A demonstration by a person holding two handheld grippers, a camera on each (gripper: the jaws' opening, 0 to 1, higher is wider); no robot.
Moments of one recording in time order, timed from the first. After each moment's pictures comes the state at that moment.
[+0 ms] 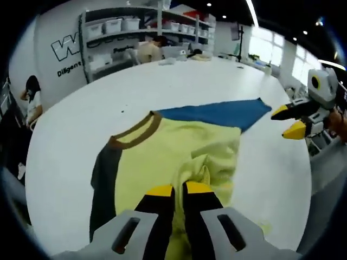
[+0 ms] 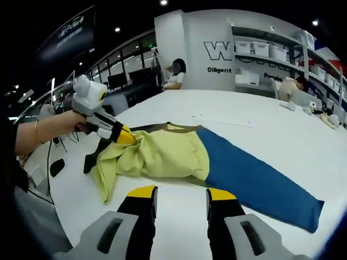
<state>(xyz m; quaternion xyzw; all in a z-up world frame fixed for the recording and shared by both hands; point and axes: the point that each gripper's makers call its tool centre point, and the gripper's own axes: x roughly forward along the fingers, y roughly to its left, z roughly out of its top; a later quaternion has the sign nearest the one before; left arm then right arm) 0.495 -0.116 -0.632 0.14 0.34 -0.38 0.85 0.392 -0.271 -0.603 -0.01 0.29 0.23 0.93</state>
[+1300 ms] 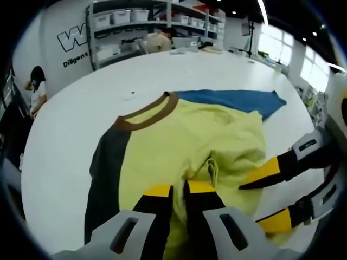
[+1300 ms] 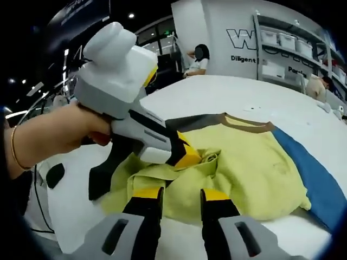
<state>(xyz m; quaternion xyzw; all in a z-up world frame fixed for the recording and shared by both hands) 0.514 -0.098 -0.670 0.14 0.36 -0.35 0.85 0.443 -0.109 -0.661 -0.02 0.33 0.28 0.90</state>
